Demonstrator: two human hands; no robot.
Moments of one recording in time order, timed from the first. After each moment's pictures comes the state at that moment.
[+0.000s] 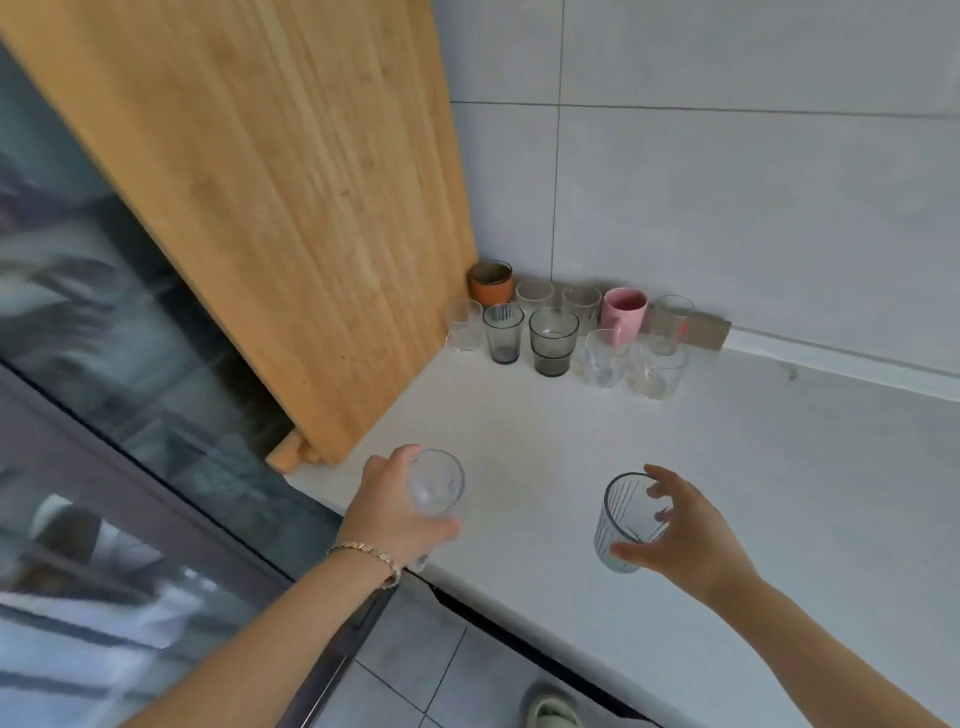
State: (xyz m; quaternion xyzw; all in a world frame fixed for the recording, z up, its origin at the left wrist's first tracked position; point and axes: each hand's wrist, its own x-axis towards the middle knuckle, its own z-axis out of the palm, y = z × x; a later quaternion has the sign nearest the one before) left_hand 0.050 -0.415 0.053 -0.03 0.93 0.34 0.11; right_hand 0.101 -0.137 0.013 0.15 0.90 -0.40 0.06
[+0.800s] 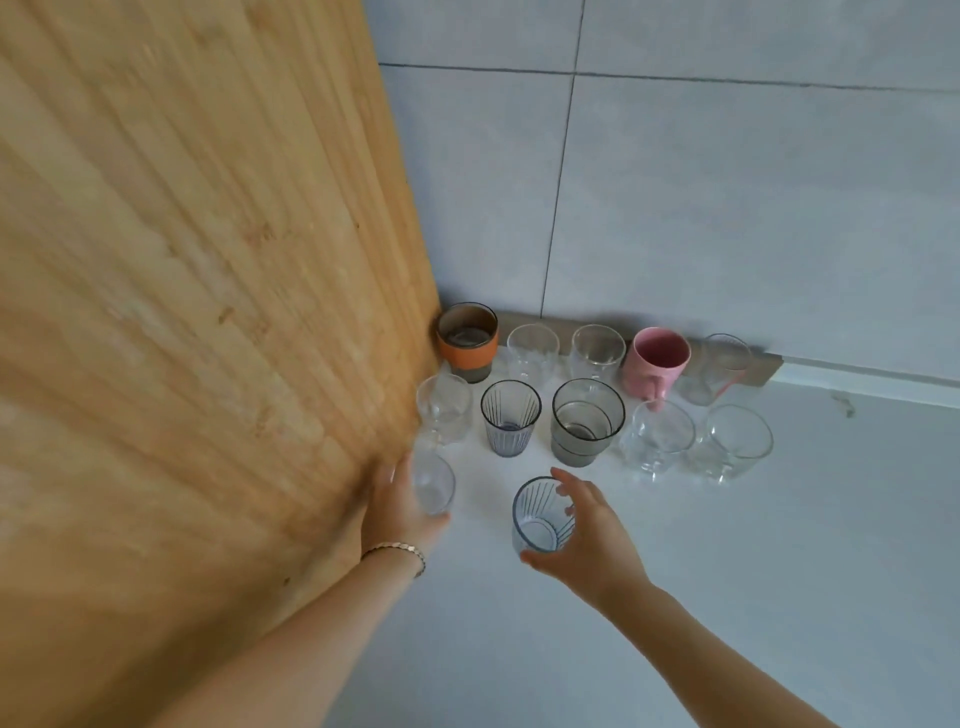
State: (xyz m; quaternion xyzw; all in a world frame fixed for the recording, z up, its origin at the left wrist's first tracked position) left_hand -0.272 -0.420 -0.056 0.00 0.94 0.30 0.14; right_hand -0.164 -0.249 -0.021 0.22 0.89 -0.40 0.06
